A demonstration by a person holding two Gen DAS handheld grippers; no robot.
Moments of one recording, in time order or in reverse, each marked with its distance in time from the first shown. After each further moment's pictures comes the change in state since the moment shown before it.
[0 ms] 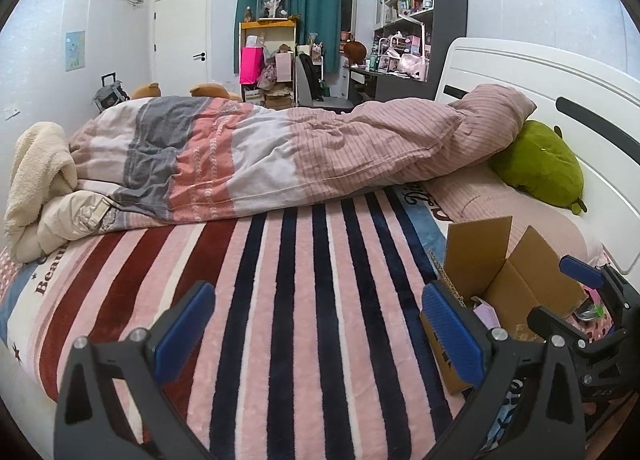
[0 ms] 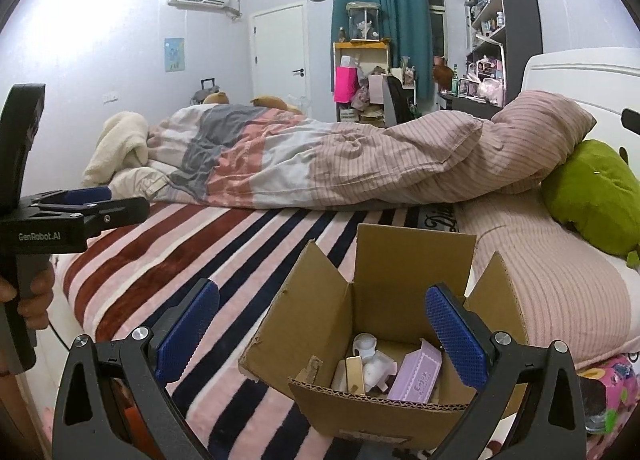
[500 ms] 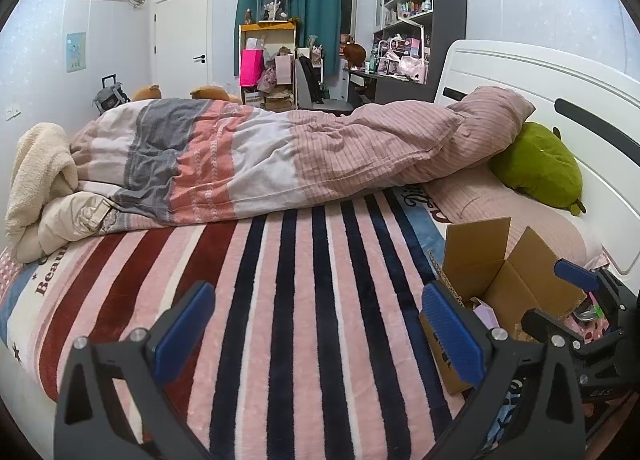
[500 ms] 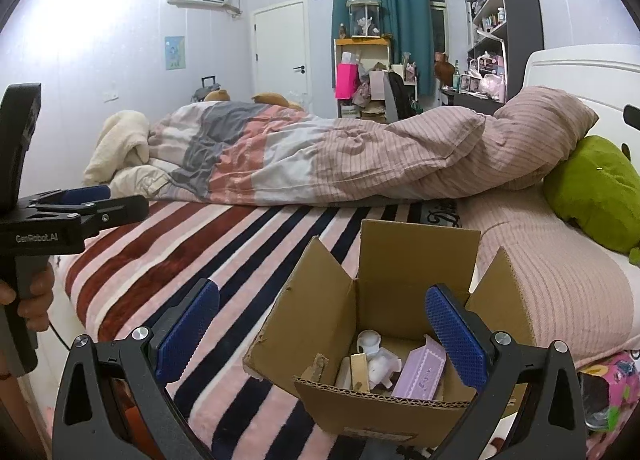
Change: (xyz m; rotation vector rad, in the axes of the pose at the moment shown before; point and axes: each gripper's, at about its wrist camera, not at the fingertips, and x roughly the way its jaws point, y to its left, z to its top) left arm -0.006 -0.002 -0.001 -0.004 -0.009 0.007; right arm 0.003 0.000 -0.002 0.006 0.006 0.014
